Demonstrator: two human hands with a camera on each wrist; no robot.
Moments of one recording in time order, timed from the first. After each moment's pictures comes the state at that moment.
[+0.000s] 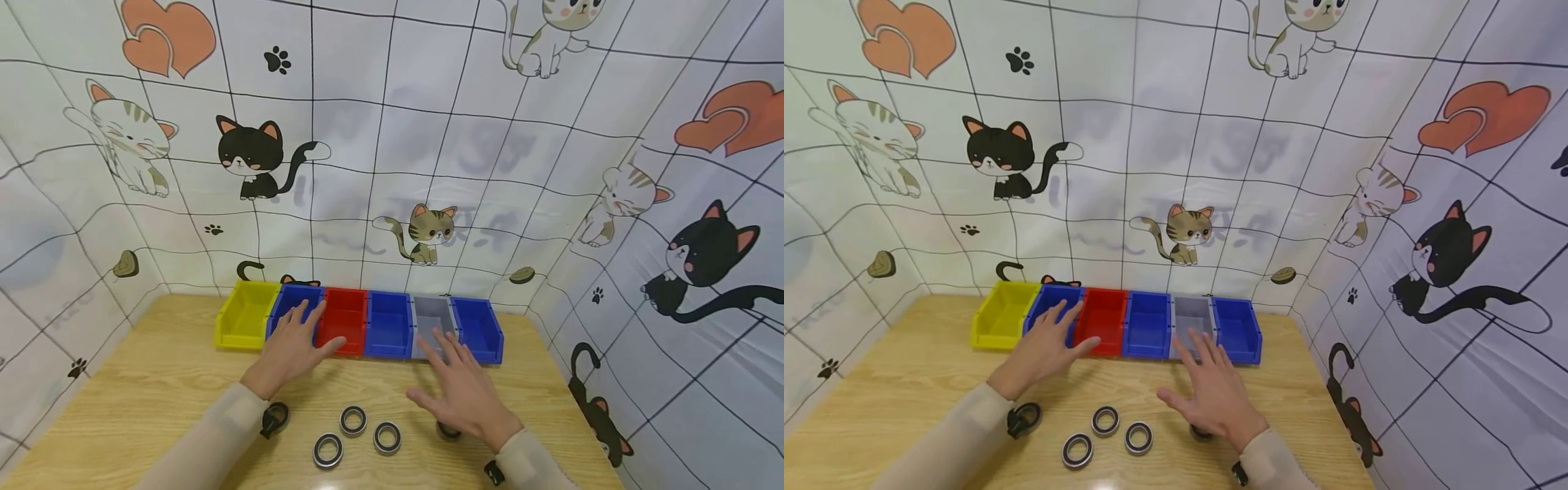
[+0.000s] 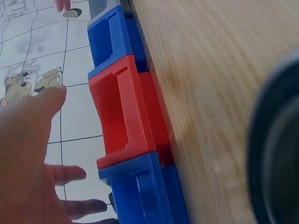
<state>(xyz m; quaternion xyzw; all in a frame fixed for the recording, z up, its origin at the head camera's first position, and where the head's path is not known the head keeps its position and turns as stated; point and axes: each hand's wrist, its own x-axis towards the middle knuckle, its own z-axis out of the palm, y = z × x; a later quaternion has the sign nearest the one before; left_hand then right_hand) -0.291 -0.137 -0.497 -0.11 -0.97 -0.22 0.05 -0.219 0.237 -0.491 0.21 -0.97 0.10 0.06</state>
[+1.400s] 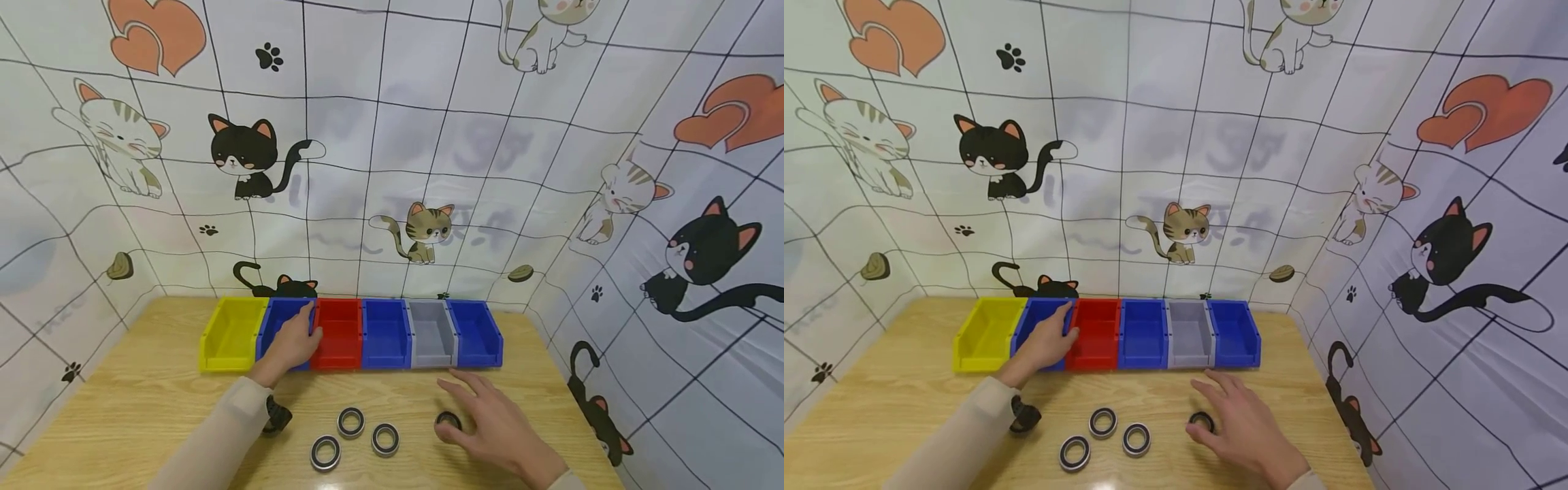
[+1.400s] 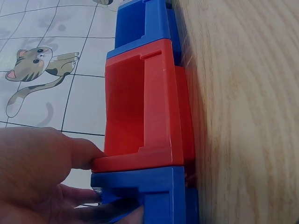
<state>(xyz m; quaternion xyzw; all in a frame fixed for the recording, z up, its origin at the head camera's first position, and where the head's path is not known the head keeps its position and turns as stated) -0.334 -0.141 -0.532 -0.08 -0.94 -0.34 0.05 -0.171 0.281 -0.493 0.21 -0.97 0.11 0.05</state>
